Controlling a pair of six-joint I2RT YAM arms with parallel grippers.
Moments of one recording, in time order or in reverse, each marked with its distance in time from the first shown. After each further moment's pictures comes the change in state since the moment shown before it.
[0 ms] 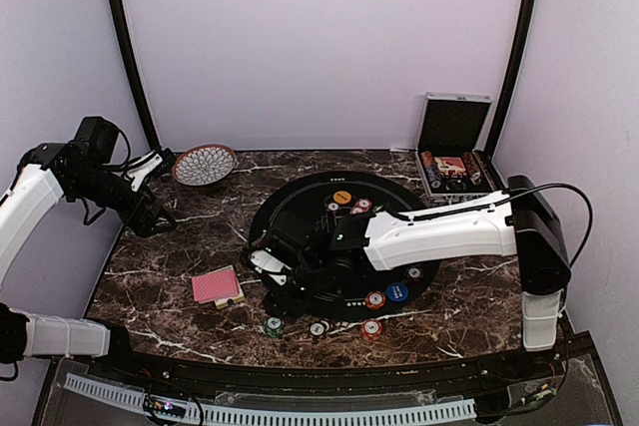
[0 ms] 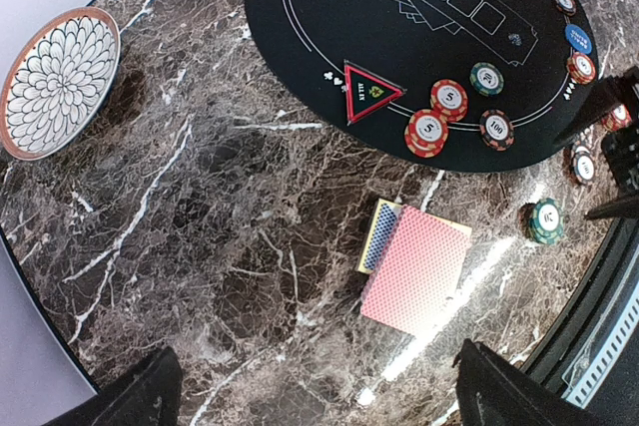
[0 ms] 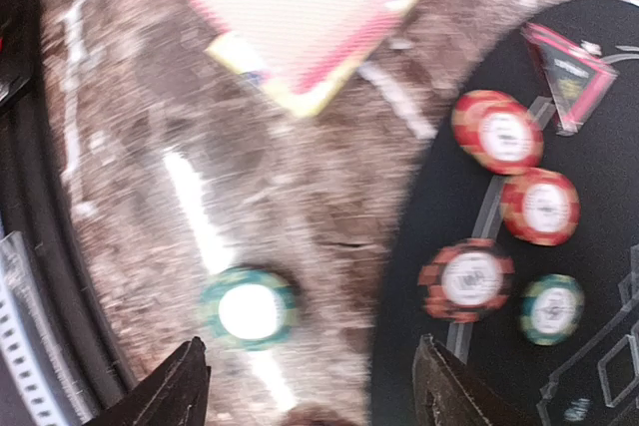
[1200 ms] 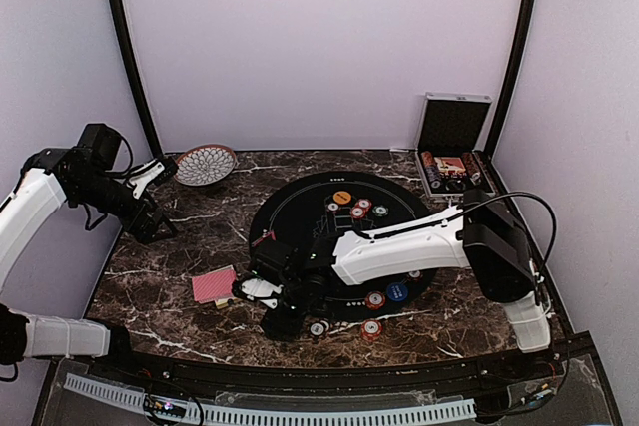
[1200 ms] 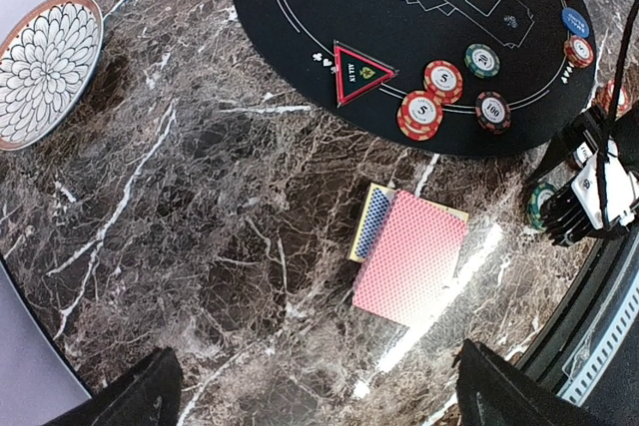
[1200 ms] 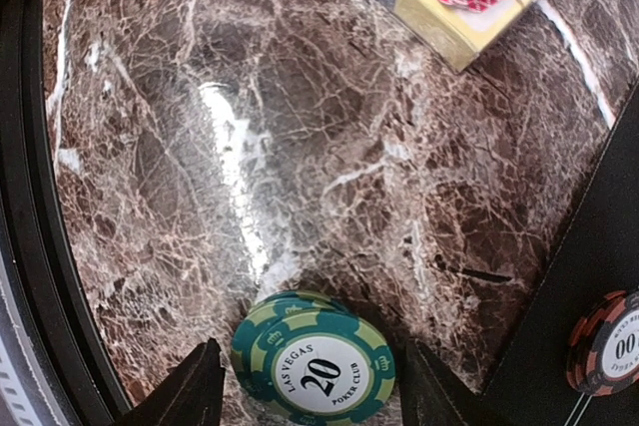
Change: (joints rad) left arm 0.000 -0.007 -0.045 0.001 0.004 0.013; right arm 0.034 0.185 0.089 -0.040 -0.159 -0.084
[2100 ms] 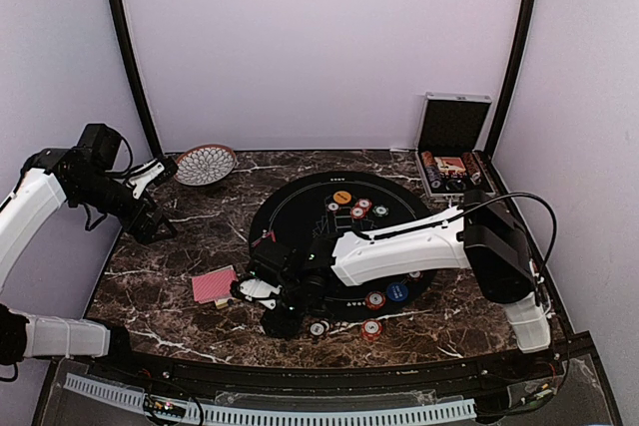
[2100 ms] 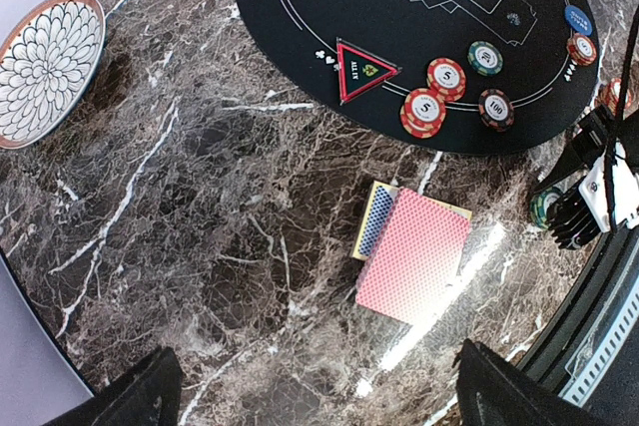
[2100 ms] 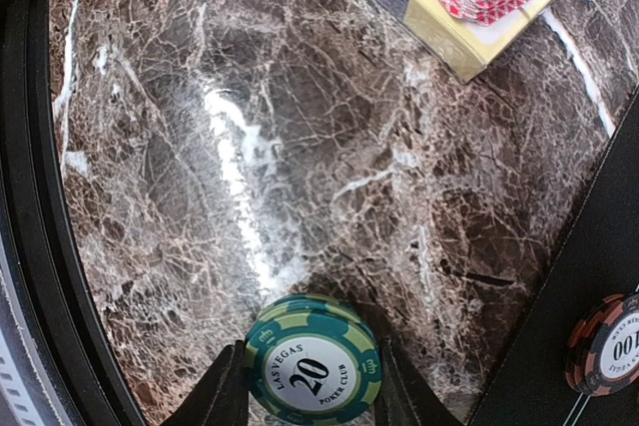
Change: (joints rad) left arm 0.000 0.000 -0.001 0.000 -0.009 0.004; right arm 0.007 0.003 0.013 -0.008 0.009 -0.002
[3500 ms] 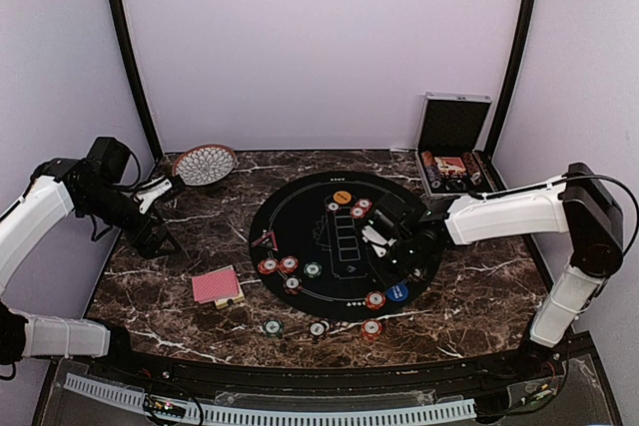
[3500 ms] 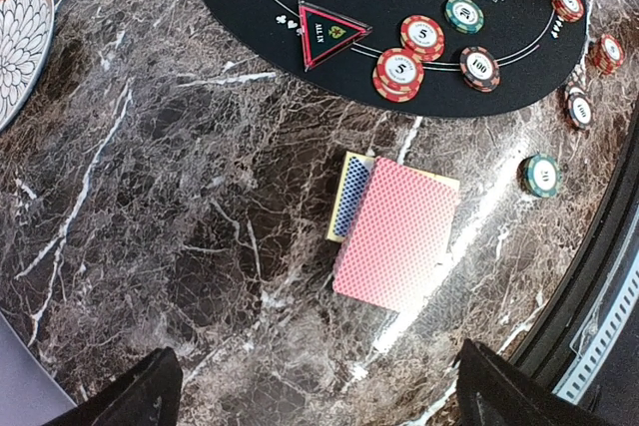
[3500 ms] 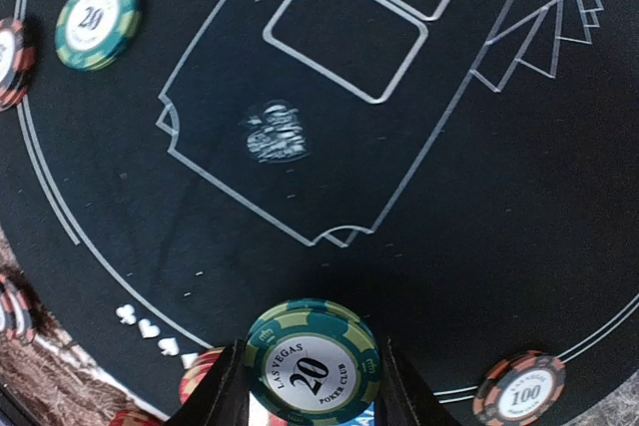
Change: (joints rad) left arm -0.022 0.000 -0.090 0.016 0.009 0.047; right arm -0.377 -0.510 -0.640 0.073 0.172 0.232
